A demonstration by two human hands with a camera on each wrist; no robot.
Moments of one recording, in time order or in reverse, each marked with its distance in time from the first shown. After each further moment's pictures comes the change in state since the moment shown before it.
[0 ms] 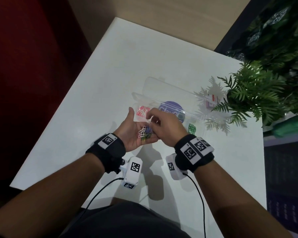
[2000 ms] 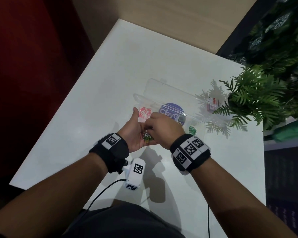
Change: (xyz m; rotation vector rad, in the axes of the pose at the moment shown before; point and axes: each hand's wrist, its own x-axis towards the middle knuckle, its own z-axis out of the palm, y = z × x) left_hand -0.006 0.000 0.017 0.057 0.042 0.028; right_hand 0.009 -0.004 0.005 -0.483 -0.169 -0.104
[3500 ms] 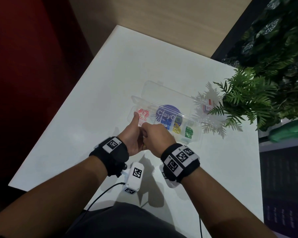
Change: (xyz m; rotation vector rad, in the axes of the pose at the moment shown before) left_hand -0.001 -0.012 0.001 0.091 0.122 -0.052; right_hand -0.019 -0.027 0.012 0.103 0.000 0.189
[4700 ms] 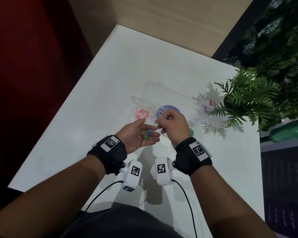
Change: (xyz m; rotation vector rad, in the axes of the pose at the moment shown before) left_hand 0.002 0.008 -0.006 -0.042 -0.050 0.096; right_hand 0.014 0.036 -0.015 1.086 0.330 0.281
